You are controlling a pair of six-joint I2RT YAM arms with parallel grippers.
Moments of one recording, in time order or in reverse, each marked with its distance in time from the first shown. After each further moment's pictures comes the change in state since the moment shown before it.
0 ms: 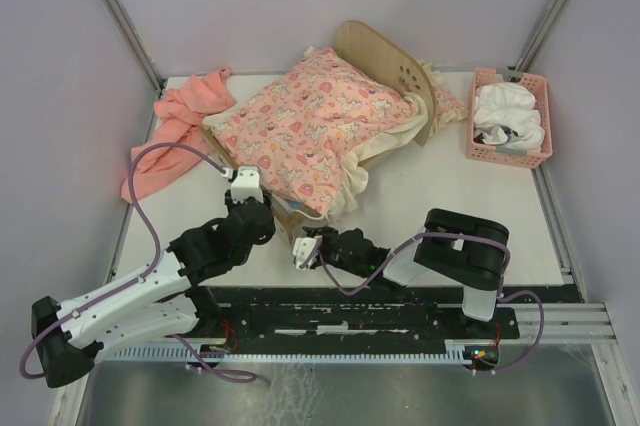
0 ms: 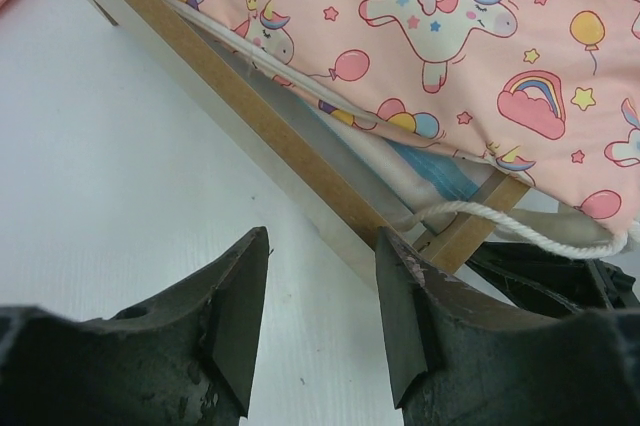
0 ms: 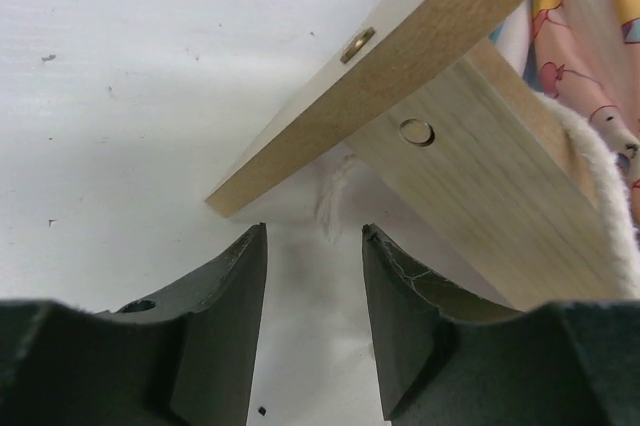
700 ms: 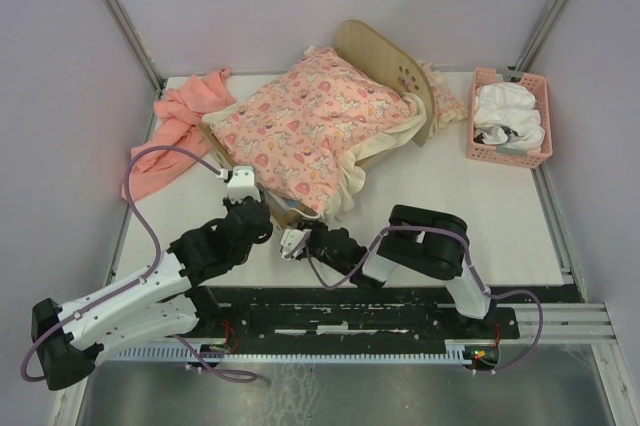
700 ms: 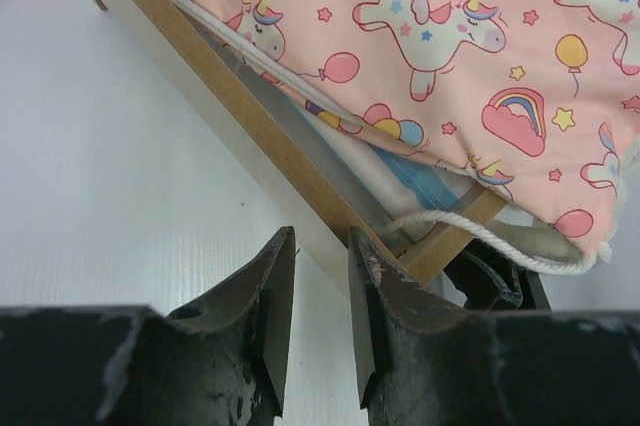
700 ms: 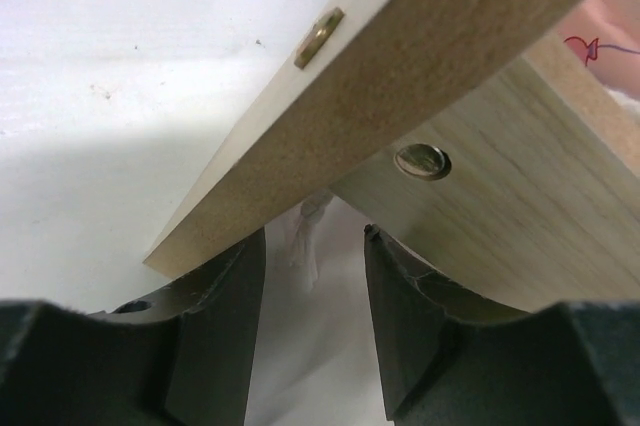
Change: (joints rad) left arm 0.016 -0.003 -0.029 0.048 0.000 -0.047; right arm -0.009 0.231 0.140 0.137 0.129 0.008
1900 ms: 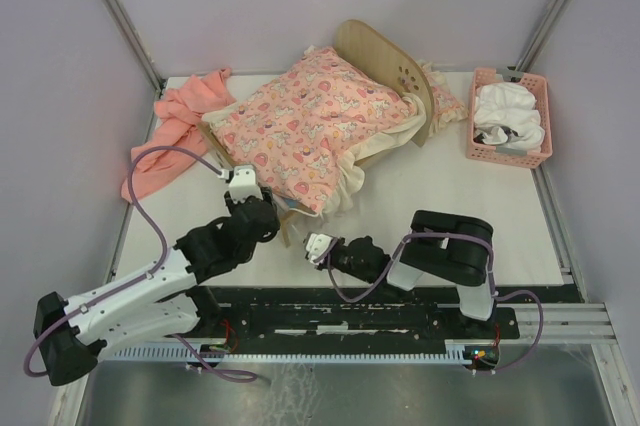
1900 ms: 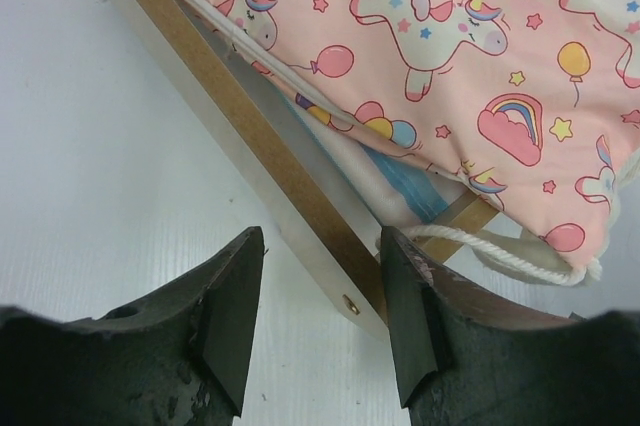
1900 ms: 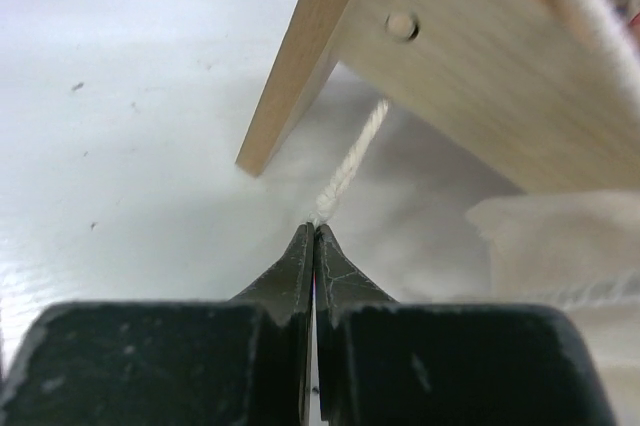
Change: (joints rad) left arm 0.002 0.035 0.000 0.008 -0.011 -0.074; right arm 0.010 -0.140 -0.214 0.119 -0.122 0.176
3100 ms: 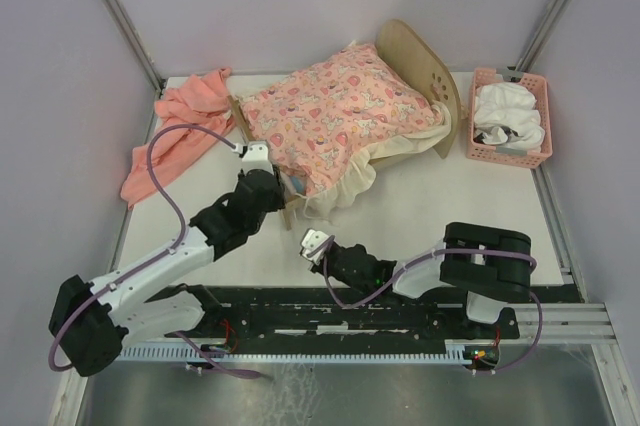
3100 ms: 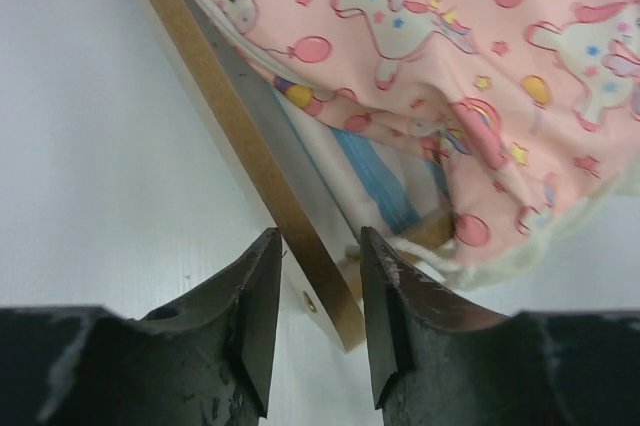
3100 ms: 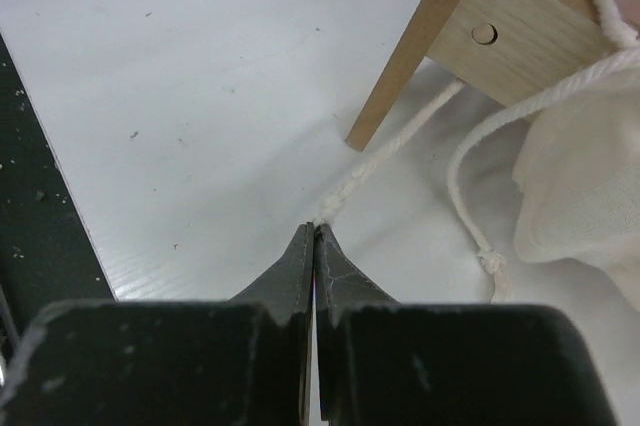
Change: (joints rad) left arm 0.179 0.220 0.065 0.269 0.190 0.191; right arm 0.137 -0.213 0.026 -0.332 0.251 0.224
